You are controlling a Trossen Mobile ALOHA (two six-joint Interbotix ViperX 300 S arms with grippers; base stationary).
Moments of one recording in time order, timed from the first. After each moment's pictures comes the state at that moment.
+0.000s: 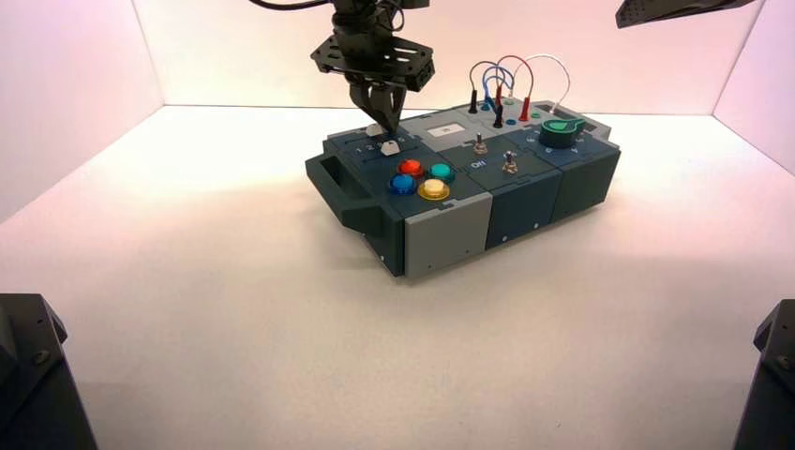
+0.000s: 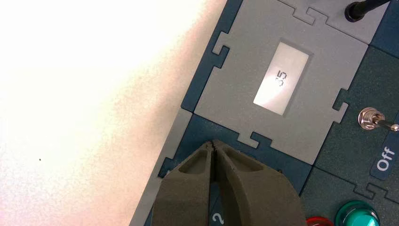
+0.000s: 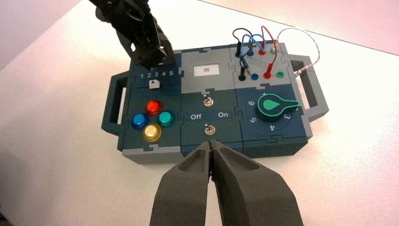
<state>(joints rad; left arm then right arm) -0.60 0.37 0.31 -0.10 0.52 0.13 0.48 -0.97 1.13 0.06 0.52 0.04</state>
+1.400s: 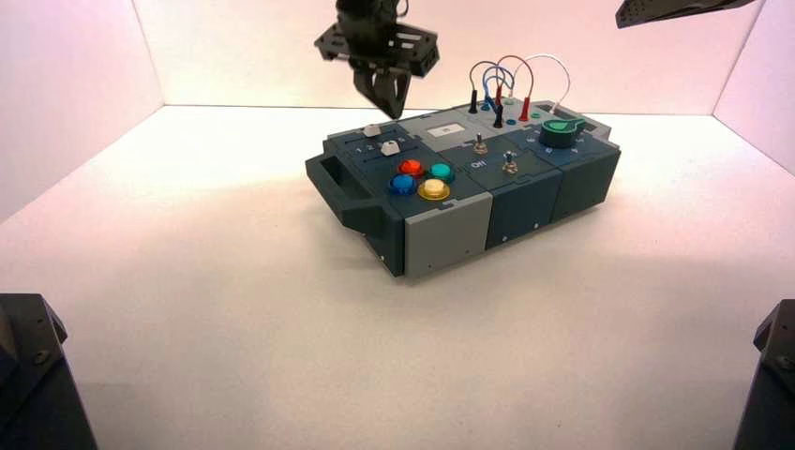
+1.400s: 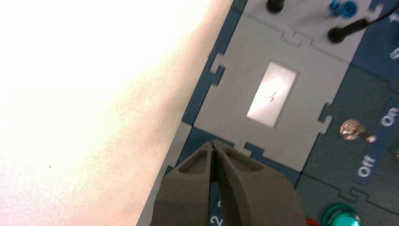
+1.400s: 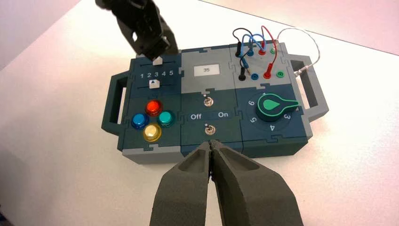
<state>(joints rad) -0.60 0.36 0.25 -0.10 0.58 0.13 0.48 -0.97 1.13 0.06 0.52 0.04</state>
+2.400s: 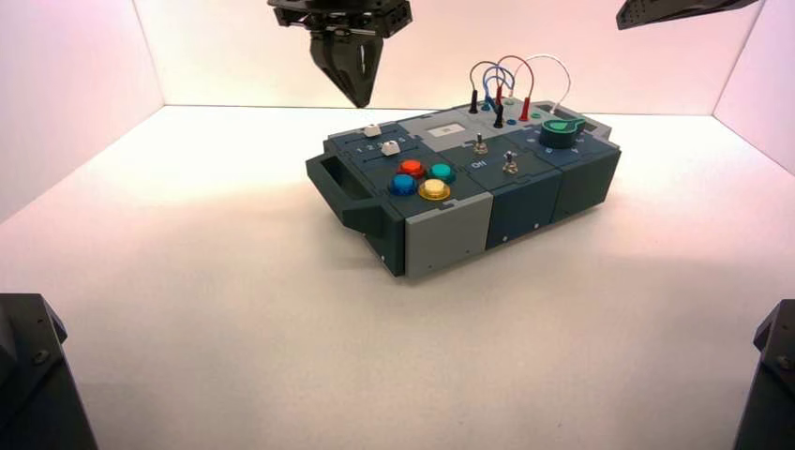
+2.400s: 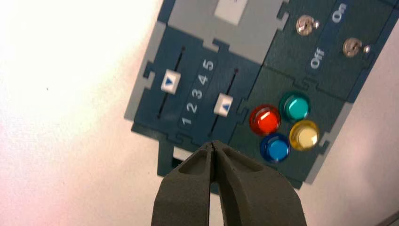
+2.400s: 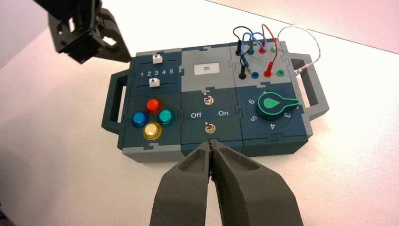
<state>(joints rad) -0.62 0.11 0.42 -0.10 0.81 0.13 0.48 -0.97 1.13 0.06 0.53 0.04</state>
